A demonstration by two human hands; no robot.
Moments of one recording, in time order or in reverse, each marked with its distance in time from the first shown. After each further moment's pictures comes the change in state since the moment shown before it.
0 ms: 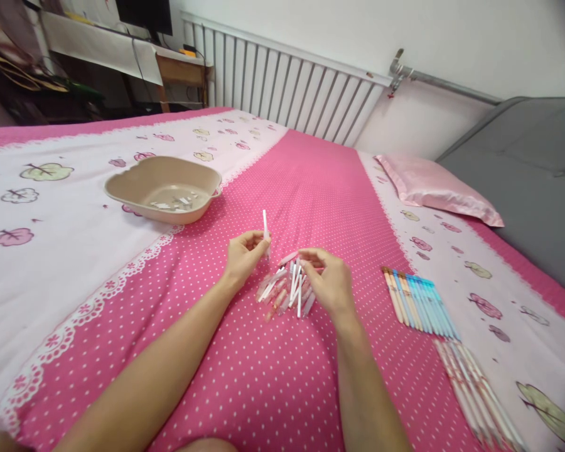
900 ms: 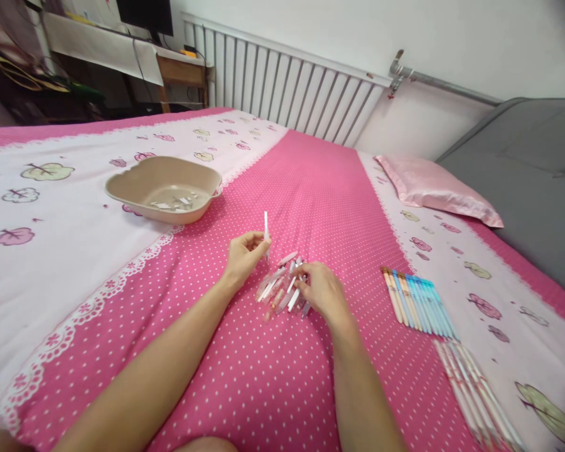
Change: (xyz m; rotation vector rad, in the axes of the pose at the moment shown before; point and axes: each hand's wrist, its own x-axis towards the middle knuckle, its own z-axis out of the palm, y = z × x) left_hand 0.004 -0.009 -0.003 0.035 0.009 -0.012; right_hand -0.004 0.007 0.005 -0.536 -0.297 0.047
